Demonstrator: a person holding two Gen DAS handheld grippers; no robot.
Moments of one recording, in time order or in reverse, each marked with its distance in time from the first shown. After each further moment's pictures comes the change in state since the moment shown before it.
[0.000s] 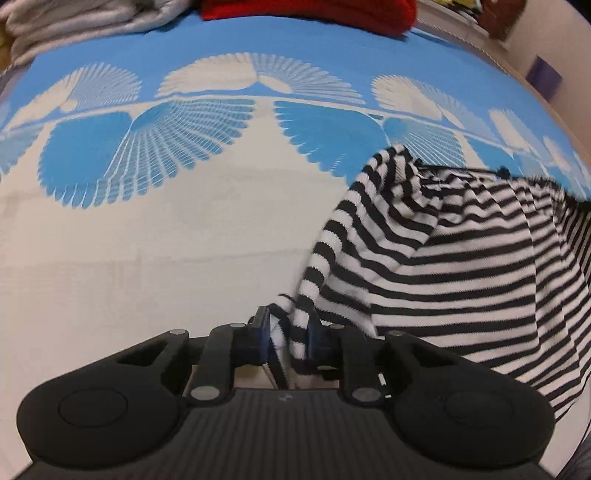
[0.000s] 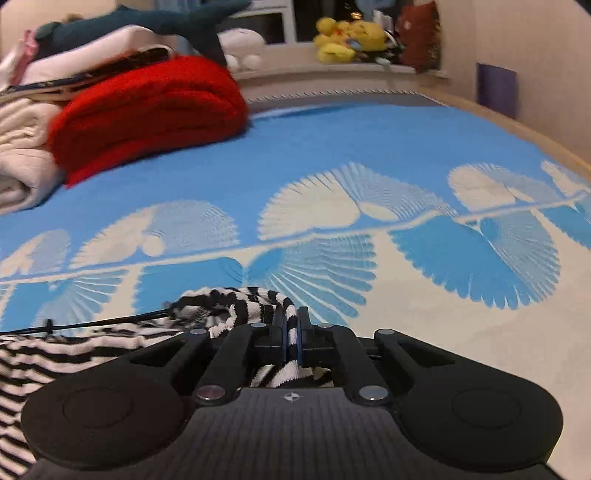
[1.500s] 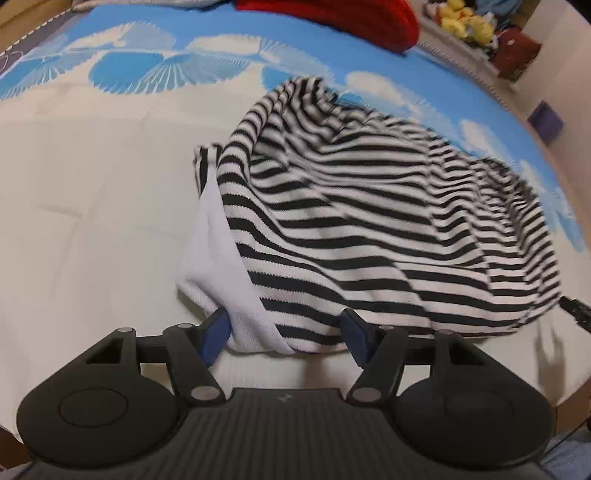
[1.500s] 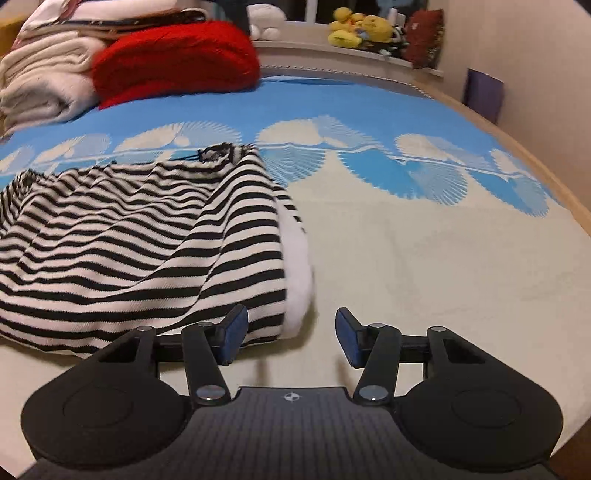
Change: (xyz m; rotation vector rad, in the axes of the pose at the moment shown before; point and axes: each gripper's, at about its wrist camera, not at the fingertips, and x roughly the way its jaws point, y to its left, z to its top) left arm -0.079 -0.079 -0.131 -0.202 -0.022 -0.016; right arm -0.181 -0.024 -0.119 -0.190 0.059 -0.063
